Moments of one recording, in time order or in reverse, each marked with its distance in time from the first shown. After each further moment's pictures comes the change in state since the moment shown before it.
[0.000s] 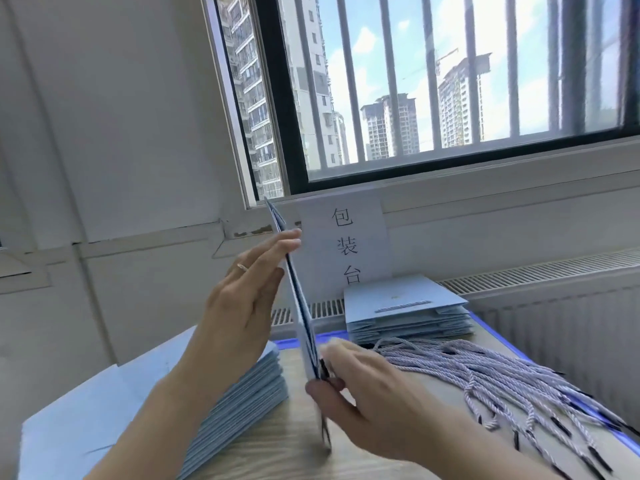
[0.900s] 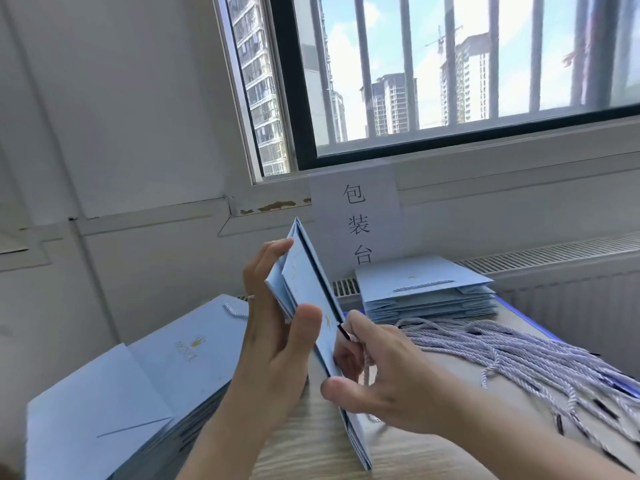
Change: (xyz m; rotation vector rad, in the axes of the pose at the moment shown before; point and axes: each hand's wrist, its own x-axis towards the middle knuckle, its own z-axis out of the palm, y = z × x) left_hand -0.046 0.028 0.021 -0.454 0.087 -0.387; right_hand 0.006 0.008 0.014 0.207 -0.128 0.290
